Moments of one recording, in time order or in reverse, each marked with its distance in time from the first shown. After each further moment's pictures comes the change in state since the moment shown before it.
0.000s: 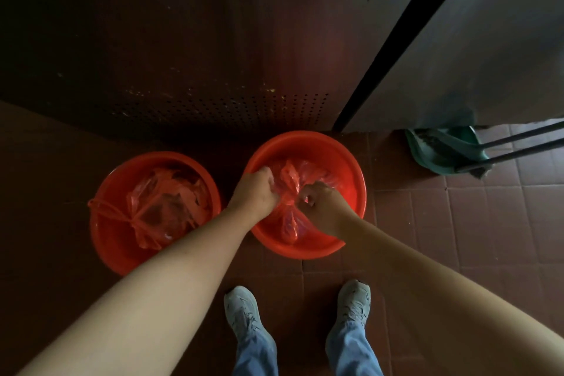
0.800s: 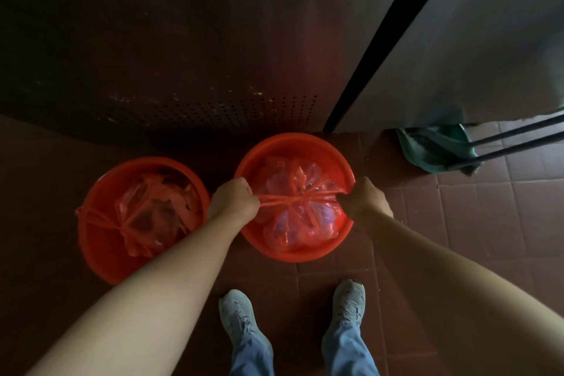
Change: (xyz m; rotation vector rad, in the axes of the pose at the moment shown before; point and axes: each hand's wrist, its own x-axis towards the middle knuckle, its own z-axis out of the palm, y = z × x) left_hand 0.001 -0.006 -0.006 -0.028 -0.046 -0.329; right_hand -0.006 0.043 -0.057 -0.074 0.138 0.749
